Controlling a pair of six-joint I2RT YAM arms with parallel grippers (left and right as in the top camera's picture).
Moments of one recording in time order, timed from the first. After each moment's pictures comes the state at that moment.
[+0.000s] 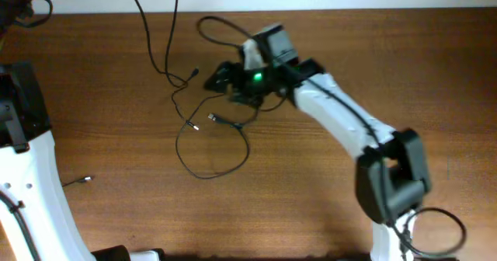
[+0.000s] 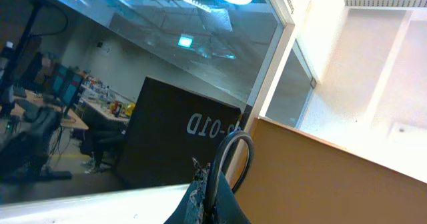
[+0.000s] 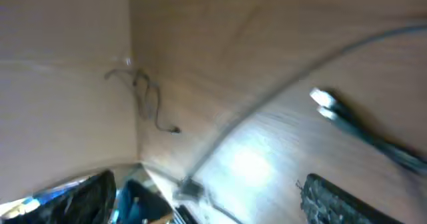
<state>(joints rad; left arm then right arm) 0.20 1.53 2.18 0.06 0.85 -0.96 0.54 2.06 1.68 -0.45 -0.73 0.81</state>
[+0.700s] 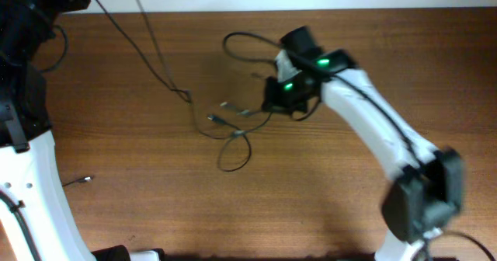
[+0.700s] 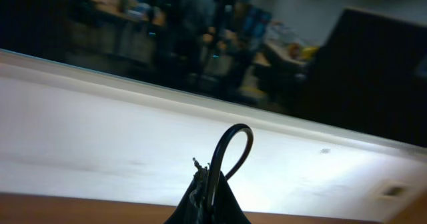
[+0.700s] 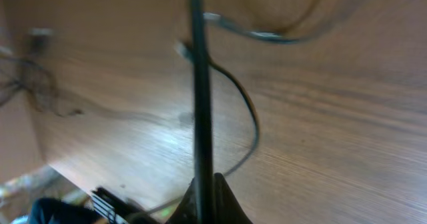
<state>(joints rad) 0.20 1.53 2.18 -0.71 0.39 -0.31 0.42 1.87 1.68 -0.99 -0.46 0.51</state>
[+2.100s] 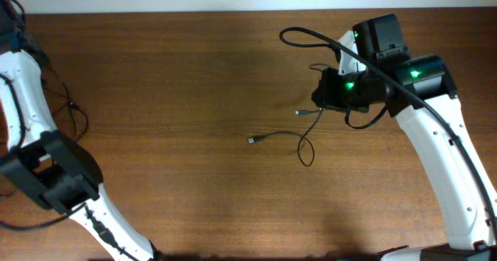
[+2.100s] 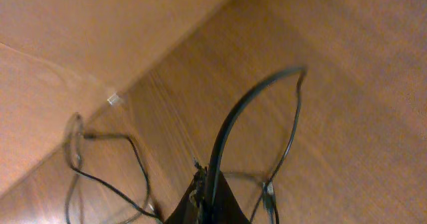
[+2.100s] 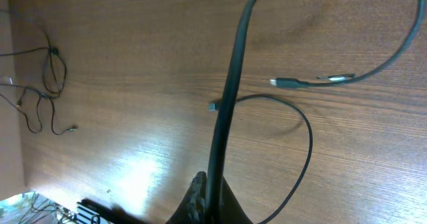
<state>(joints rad) 0.50 2.19 2.14 -0.92 -0.44 -0.17 0.27 1.57 1.68 -1.19 -0.36 0.41</state>
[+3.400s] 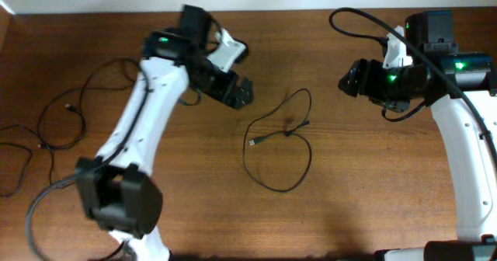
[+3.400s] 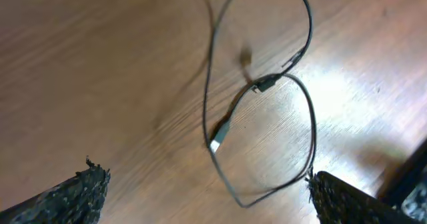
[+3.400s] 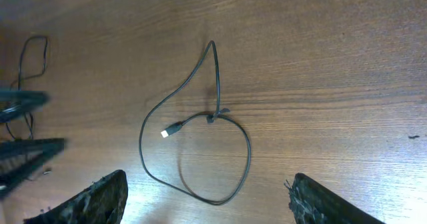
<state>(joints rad) -0.27 1.90 1.80 -1.17 0.41 0.27 0.04 1.58 1.68 -1.25 -0.34 0.34</state>
